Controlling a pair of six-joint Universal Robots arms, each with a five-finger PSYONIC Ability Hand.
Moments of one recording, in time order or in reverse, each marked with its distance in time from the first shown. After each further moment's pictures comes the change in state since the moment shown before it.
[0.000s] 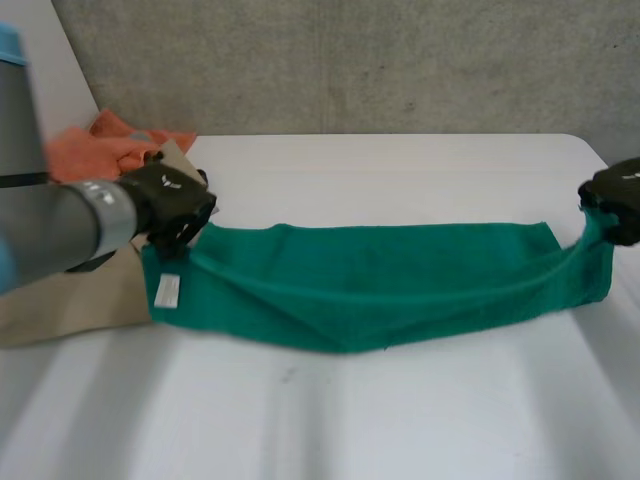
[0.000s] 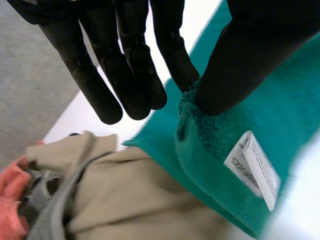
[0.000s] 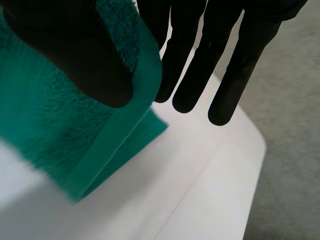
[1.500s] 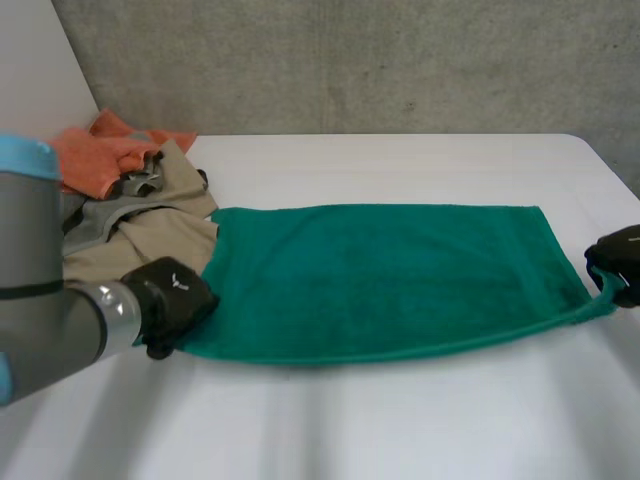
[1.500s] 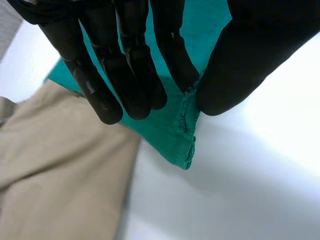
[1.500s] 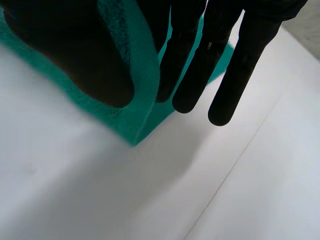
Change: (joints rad) left arm -0.033 0.132 -0.417 0.084 -0.038 0.174; right arm -0.116 0.127 0.035 0.135 -0.063 -0.098; left_hand 0.000 0.001 0.000 0.004 0.000; right_hand 0.000 0.000 0.004 0.003 0.011
